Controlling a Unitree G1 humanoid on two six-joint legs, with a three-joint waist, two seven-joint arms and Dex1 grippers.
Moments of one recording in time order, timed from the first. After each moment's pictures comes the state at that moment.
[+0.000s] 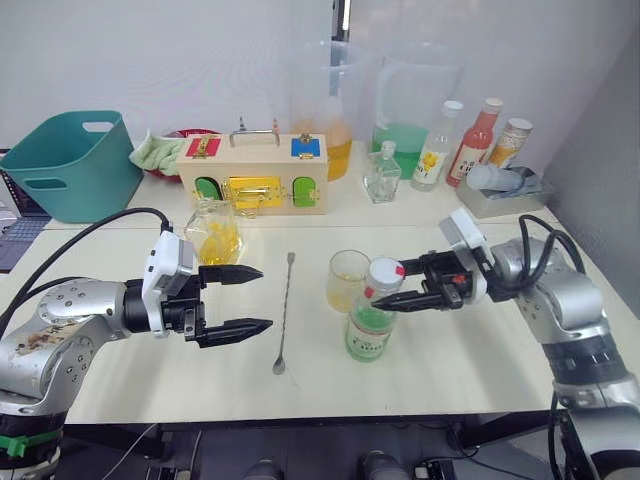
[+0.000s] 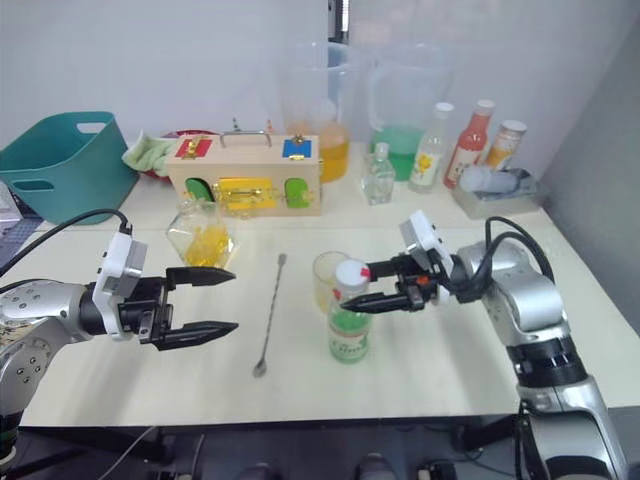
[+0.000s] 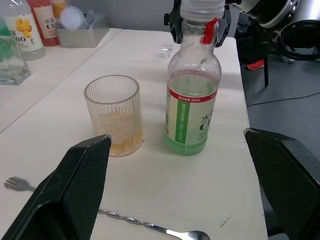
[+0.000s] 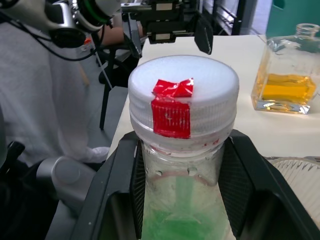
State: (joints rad) left arm -0.28 0.87 0.22 -0.35 -0.75 0.56 -1.18; right arm -0.64 -0.71 0.05 -0.11 0.64 0.51 1.41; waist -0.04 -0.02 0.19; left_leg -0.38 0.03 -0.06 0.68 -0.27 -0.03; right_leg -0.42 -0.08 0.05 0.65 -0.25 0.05
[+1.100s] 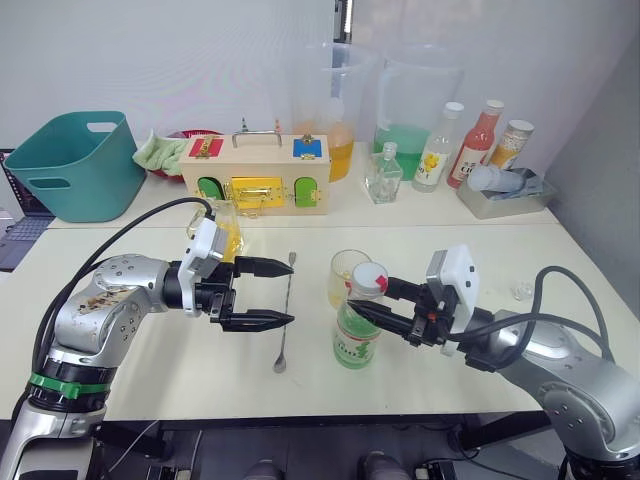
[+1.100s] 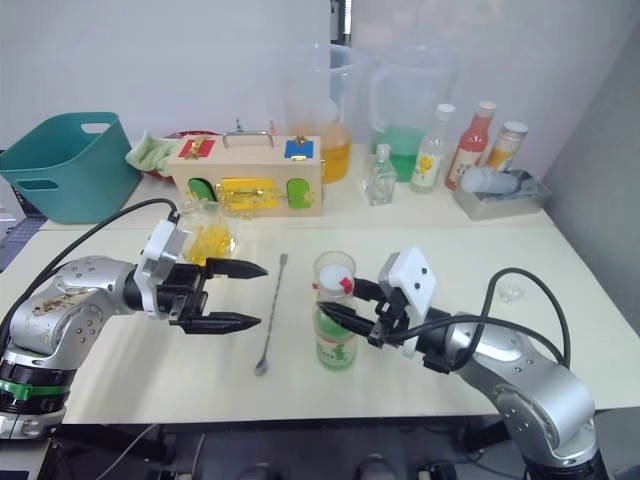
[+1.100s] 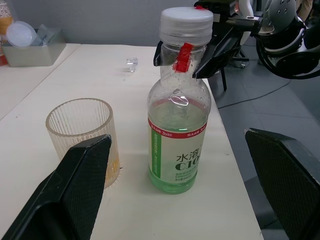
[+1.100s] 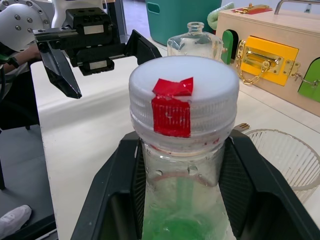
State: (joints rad) left arm -0.52 0.77 0.02 -0.14 -0.67 0.50 -1.33; right arm -0.27 -0.62 -0.05 -0.74 0.76 0.77 0.57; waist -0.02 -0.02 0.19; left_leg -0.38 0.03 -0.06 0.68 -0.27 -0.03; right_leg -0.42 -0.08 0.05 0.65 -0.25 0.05
